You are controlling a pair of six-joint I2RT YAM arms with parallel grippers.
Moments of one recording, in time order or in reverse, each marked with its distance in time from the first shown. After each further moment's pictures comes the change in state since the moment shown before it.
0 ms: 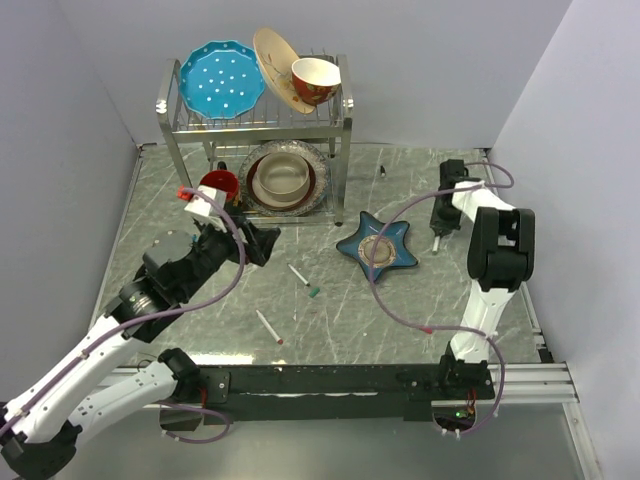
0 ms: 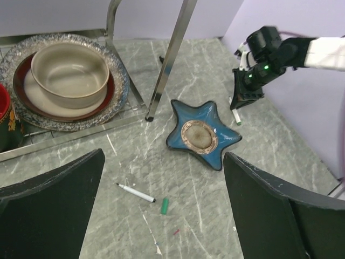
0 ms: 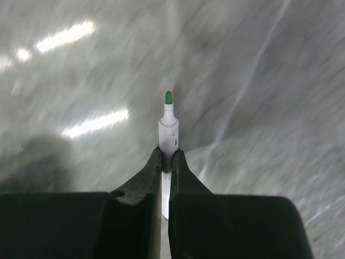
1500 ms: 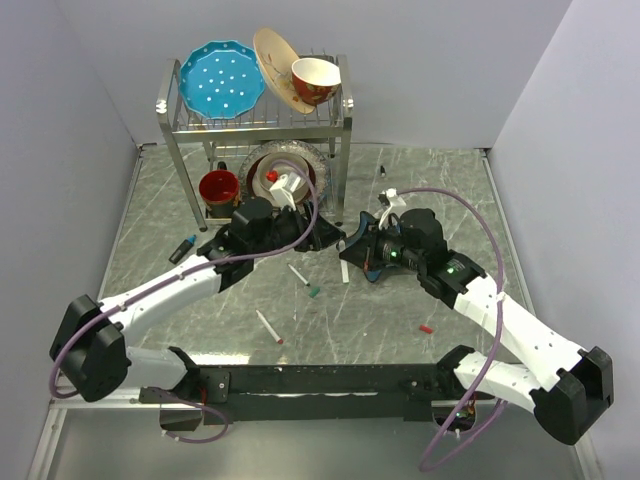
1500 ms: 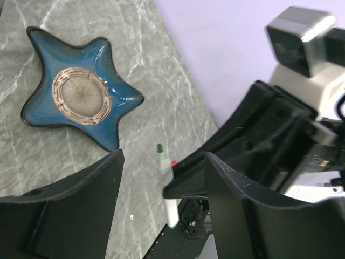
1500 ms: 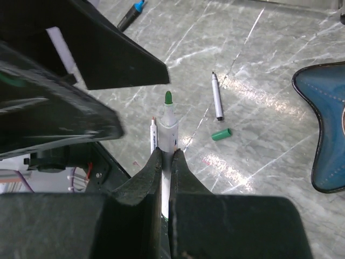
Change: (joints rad) left arm 0.000 0.561 0.037 0.407 0.459 -0.437; right arm 0.671 -0.993 -0.598 0.393 -0.457 0.326
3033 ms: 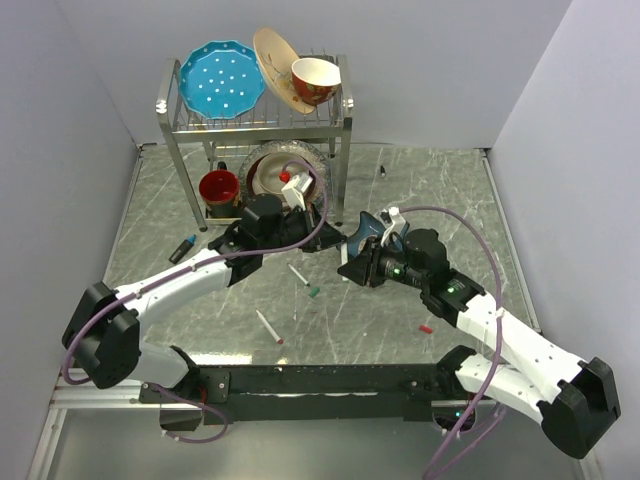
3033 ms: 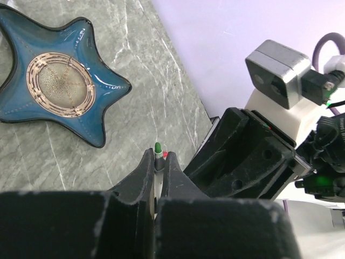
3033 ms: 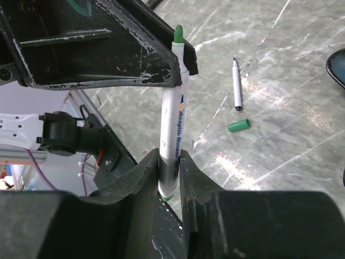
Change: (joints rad) left arm -0.006 0.089 0.034 0.023 0.083 -0.034; right arm 0.017 -0.094 -0.199 0.184 -0.084 0.051
